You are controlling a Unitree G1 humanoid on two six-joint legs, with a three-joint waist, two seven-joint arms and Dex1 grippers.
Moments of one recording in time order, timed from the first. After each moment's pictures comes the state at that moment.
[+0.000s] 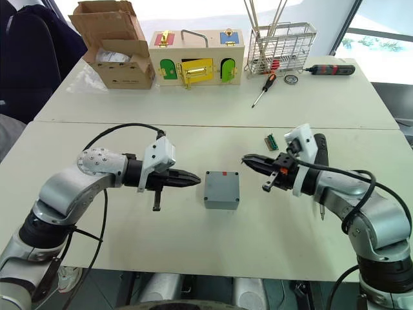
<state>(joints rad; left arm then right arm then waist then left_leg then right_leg) -0.52 0.66 -0.25 -0.44 -0.44 0.78 -1.03 -0.20 -0.72 -0.17 -0.56 0.67 0.84 0.70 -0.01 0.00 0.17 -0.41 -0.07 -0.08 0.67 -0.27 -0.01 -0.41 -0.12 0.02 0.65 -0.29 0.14</state>
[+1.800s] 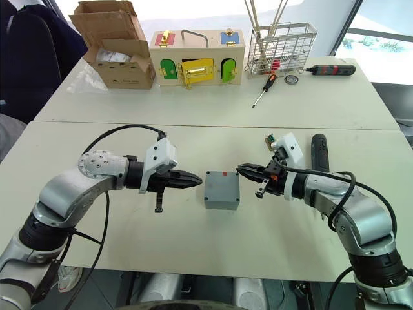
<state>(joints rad) -0.51 0.66 -0.26 -0.45 -0.45 0.78 -0.98 -0.21 -0.73 -0.06 -0.47 0.59 0.80 0.74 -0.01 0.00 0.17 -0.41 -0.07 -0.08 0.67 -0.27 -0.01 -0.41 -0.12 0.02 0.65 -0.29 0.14</state>
